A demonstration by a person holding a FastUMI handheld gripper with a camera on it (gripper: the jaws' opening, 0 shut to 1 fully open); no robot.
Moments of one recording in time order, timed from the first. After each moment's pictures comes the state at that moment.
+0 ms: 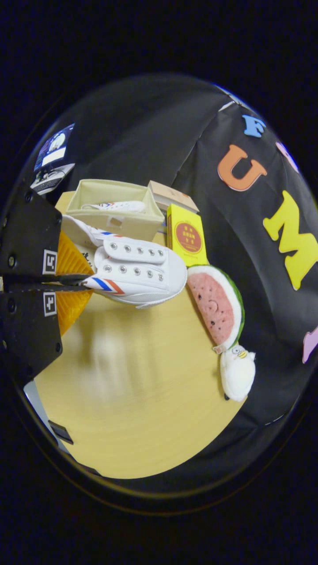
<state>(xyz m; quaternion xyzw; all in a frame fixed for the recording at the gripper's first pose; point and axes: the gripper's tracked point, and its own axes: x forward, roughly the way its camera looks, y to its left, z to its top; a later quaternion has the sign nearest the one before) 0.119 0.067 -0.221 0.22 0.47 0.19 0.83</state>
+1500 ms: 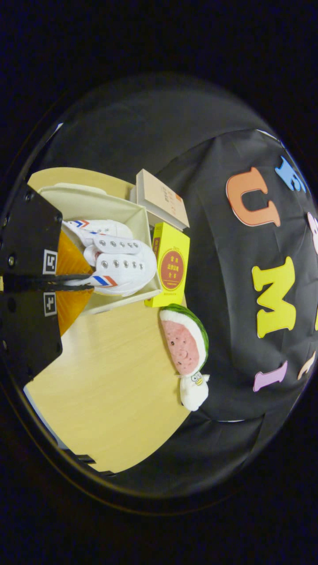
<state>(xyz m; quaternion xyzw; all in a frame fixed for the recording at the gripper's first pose) 0.129 0.279 -0.227 0.14 0.33 0.04 0.93</state>
